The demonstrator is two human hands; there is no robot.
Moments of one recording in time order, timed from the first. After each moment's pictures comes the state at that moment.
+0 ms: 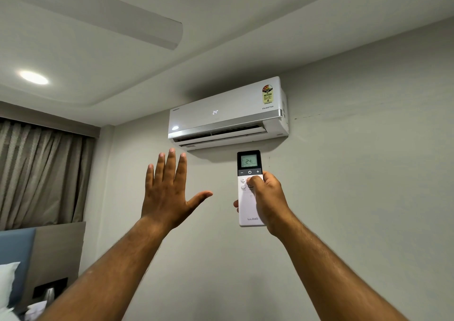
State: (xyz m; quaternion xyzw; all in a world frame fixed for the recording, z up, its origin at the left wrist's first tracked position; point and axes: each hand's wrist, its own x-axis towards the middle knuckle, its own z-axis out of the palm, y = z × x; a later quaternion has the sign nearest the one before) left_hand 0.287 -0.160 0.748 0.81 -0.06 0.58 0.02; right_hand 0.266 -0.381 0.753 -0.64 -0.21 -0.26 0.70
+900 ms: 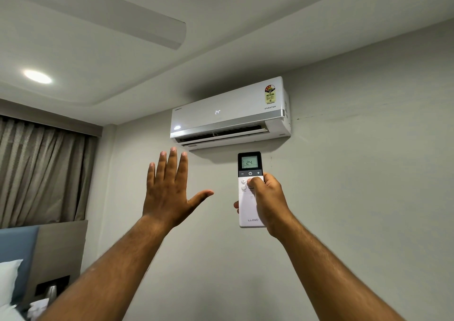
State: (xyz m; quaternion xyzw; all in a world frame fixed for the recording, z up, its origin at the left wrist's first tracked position) left_hand 0.289 -0.156 0.749 0.81 -0.06 0.59 0.01; right_hand 0.267 -0.376 0.750 -0.63 -0.21 -0.26 0.70
